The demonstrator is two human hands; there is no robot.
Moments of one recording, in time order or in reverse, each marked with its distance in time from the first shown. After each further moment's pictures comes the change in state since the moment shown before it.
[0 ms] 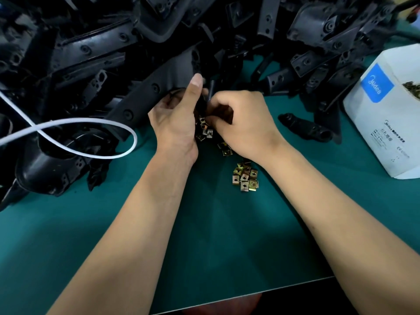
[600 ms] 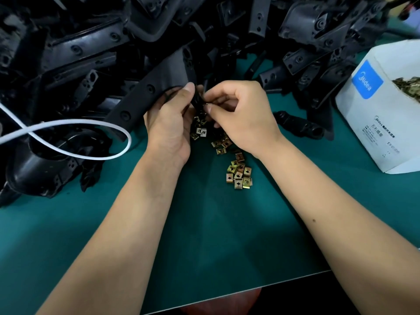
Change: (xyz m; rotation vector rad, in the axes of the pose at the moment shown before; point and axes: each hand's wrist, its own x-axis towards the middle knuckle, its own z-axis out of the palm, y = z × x) left_hand 0.003 0.002 -0.005 -0.120 -0.137 -0.109; right_hand 0.001 0.004 -0.002 0.311 0.106 0.156
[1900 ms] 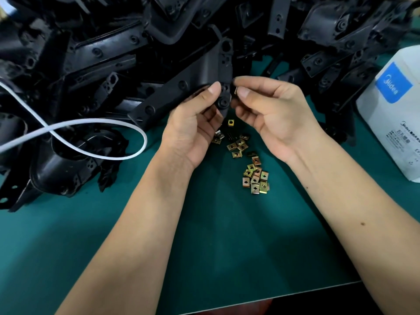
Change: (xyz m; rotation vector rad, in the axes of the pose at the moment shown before) left_hand -0.002 0.010 -0.005 -0.004 -0.233 -0.158; right_hand 0.000 -0.007 -0.014 0.766 0.018 0.310
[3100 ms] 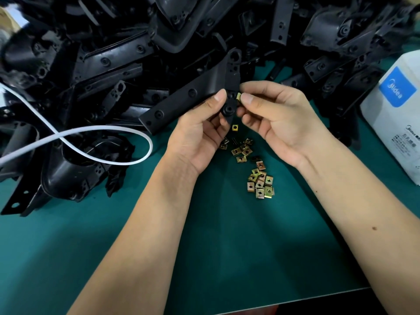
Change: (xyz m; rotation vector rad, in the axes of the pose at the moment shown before) left_hand -0.002 0.001 0.000 -0.033 -0.041 -0.071; right_hand -0.002 -0.006 -0.003 0.040 -0.065 0.029
